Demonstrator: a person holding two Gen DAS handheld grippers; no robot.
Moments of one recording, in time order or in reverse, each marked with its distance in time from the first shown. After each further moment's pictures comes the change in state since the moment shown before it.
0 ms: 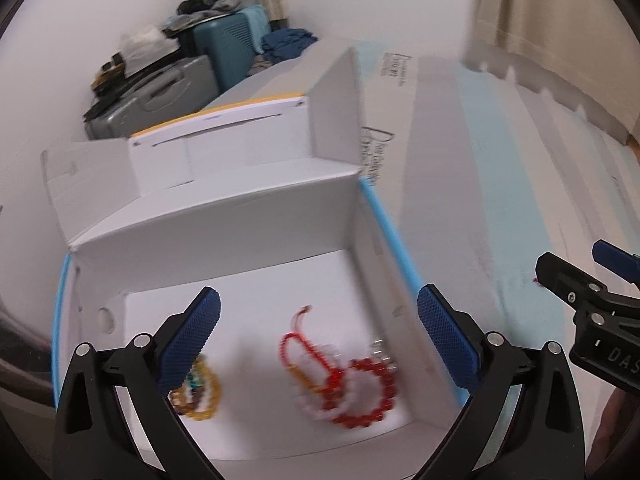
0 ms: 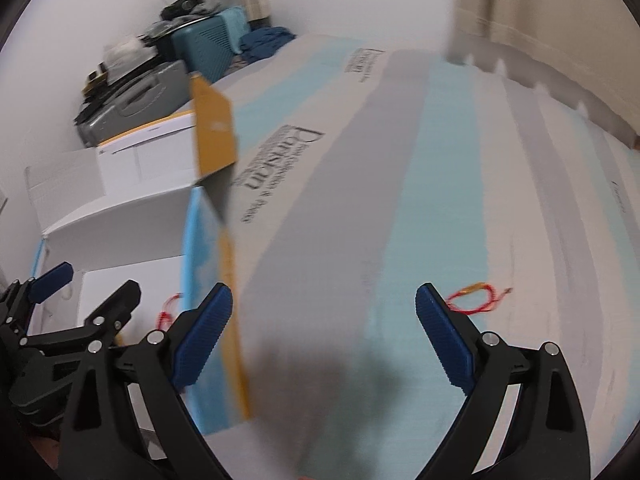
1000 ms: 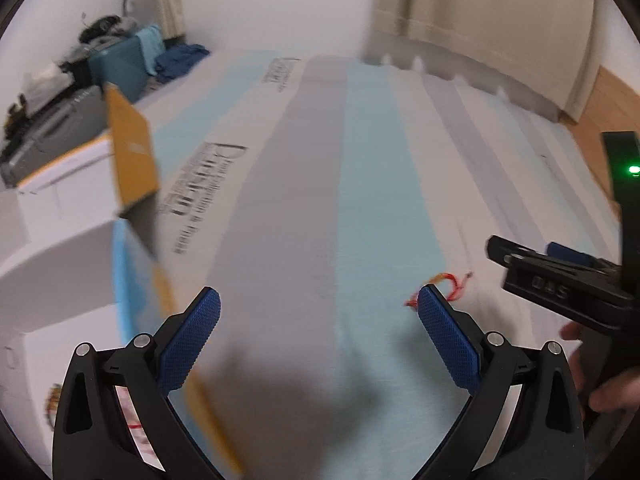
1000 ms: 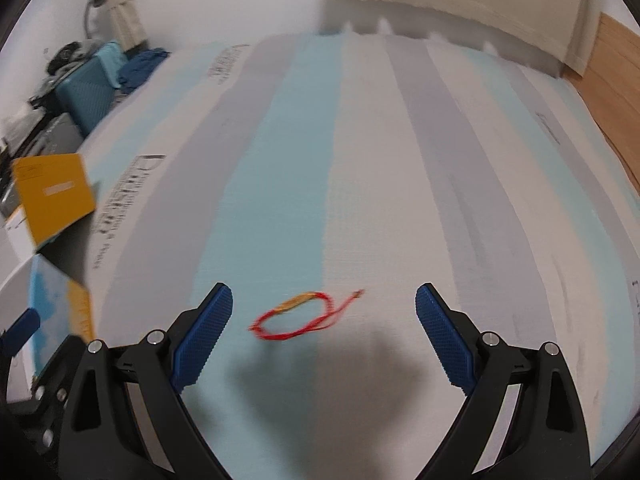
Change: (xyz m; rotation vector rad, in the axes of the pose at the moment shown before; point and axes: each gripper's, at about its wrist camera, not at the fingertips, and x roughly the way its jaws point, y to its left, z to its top) left arm 0.031 -0.161 0.012 0.115 -0.022 -0.265; right arm 0.039 -0.183 -0.003 0.251 0.039 -0.203
